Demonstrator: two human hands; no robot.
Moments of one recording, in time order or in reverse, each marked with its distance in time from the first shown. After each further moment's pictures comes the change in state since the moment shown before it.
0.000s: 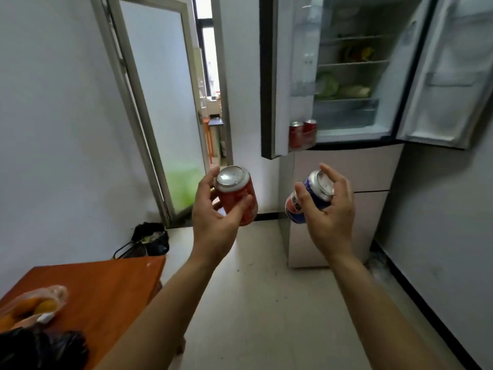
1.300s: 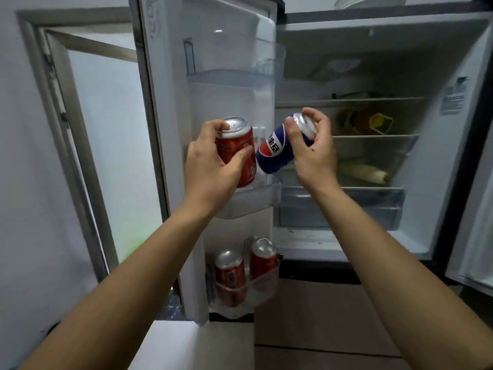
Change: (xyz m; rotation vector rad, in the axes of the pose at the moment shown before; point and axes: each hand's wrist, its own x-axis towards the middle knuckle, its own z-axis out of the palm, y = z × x) left_hand 0.556 -0.098 0.435 0.397 0.191 0.410; right_hand 0.659 0.337 0.107 0.368 -0.079 -0.106
